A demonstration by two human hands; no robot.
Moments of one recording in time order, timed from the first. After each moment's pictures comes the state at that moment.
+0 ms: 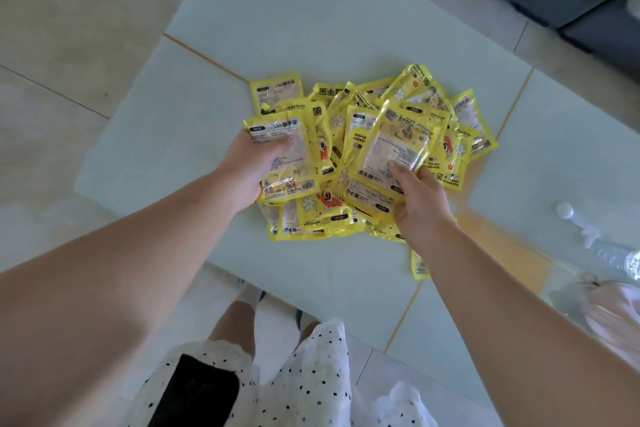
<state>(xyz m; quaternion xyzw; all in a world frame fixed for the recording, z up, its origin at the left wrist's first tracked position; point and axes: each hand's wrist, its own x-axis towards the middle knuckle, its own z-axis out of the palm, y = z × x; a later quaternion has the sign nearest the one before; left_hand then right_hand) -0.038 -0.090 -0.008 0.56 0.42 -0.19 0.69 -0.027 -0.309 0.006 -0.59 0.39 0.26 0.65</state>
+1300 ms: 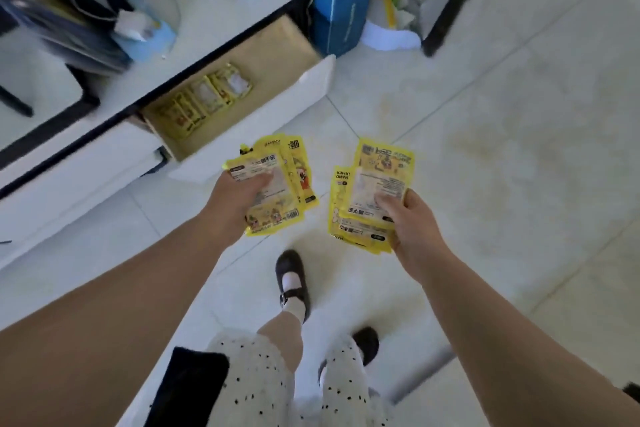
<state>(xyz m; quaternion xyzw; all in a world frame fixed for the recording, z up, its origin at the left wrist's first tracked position) -0.922 -0.103 0.028 -0.09 0.70 0.51 0.49 -0.720 0.027 0.044 -0.58 -0.37 0.72 0.09</state>
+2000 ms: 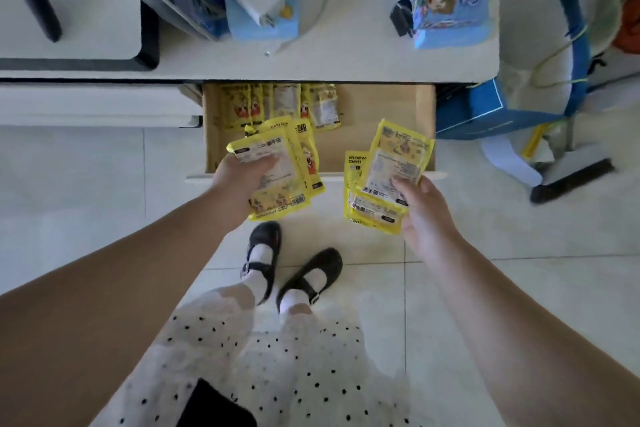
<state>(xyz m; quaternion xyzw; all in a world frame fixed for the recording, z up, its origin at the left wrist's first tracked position) -1.139 -0.068 -0.110 -0.37 0.64 0.59 0.33 -1.051 0.159 -0.101 -0.50 -0.48 0.71 -0.12</state>
